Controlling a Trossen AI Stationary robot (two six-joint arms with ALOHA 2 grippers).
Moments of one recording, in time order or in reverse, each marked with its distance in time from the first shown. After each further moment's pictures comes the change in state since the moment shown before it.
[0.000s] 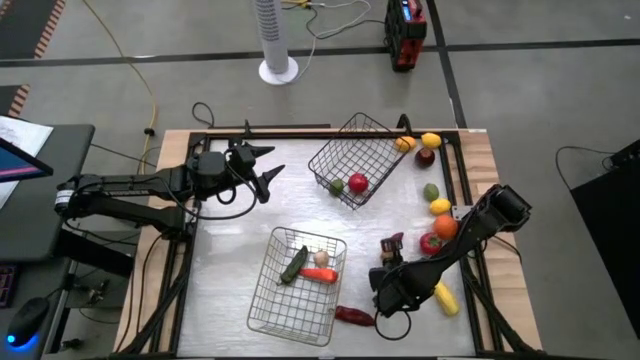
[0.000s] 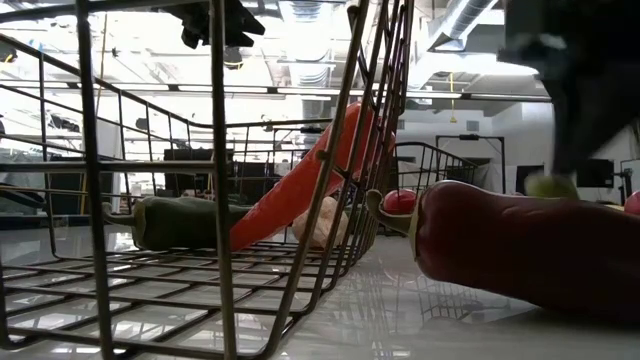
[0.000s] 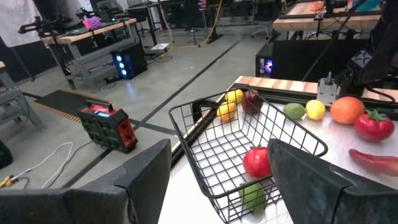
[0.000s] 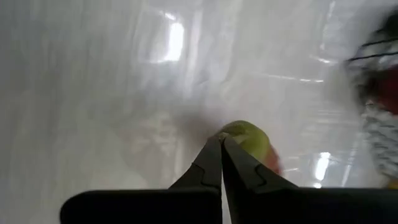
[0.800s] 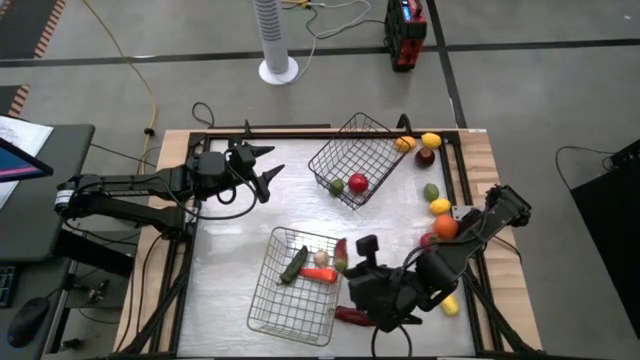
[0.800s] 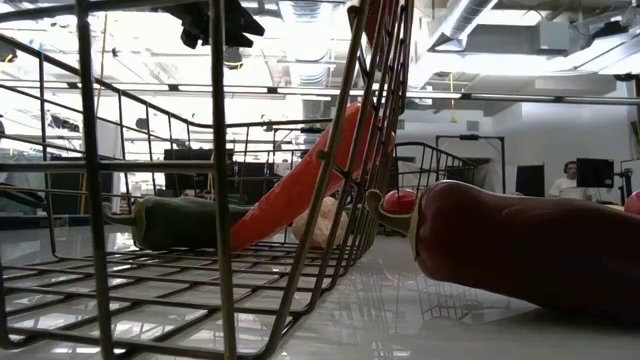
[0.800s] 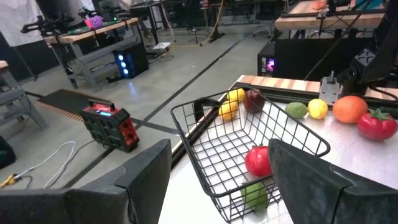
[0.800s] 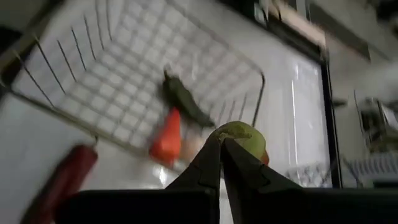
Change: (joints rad) left arm 0.000 0.000 0.000 -0.005 -0.008 0.000; right arm 0.007 0.000 0.553 0.143 0.216 -0.364
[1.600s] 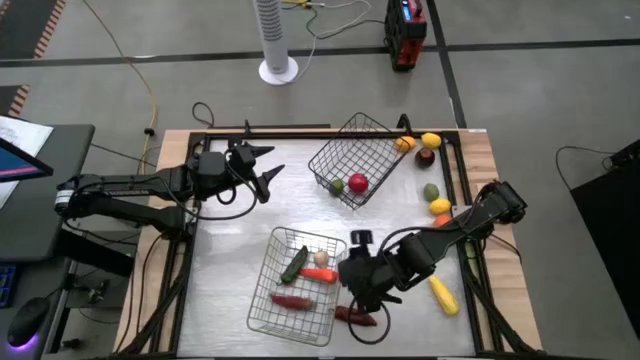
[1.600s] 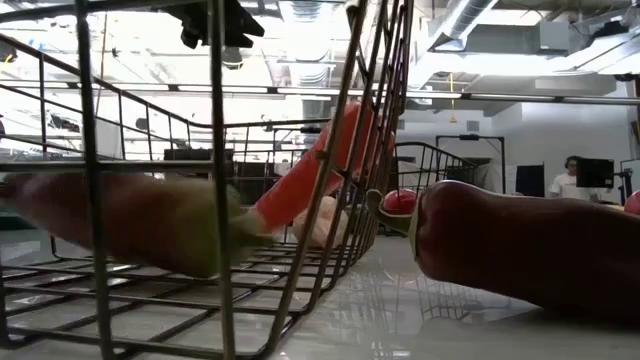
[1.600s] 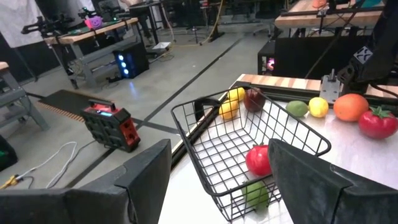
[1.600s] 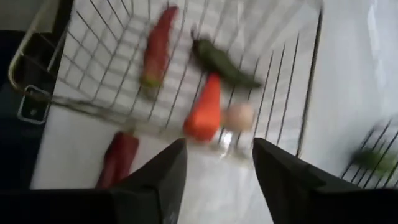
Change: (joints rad) left arm 0.000 0.000 0.000 -0.003 -0.001 0.008; right arm -0.110 0.000 -0.075 -0.037 -0.312 0.277
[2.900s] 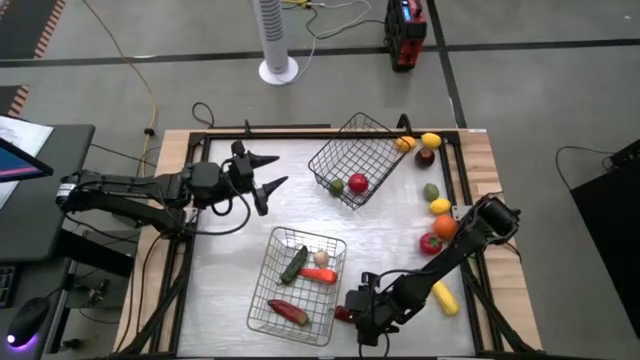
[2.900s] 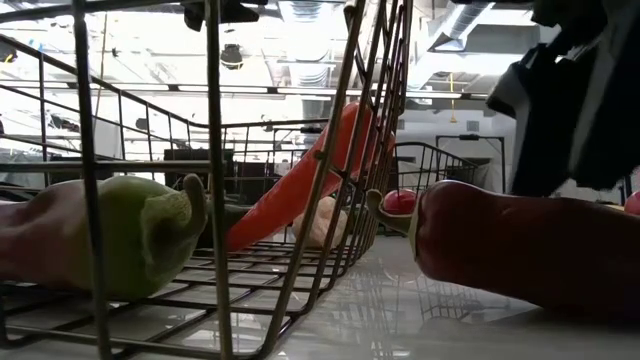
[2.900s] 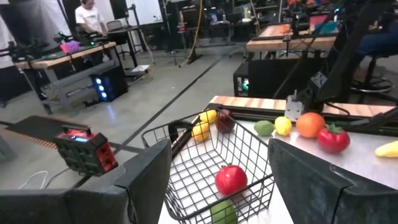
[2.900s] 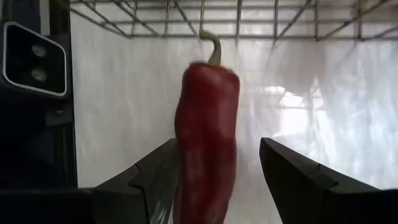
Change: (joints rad) left arm -0.130 0.000 0.000 0.089 -0.028 0.021; right arm 0.137 0.132 -0.459 0.591 -0.108 0.431
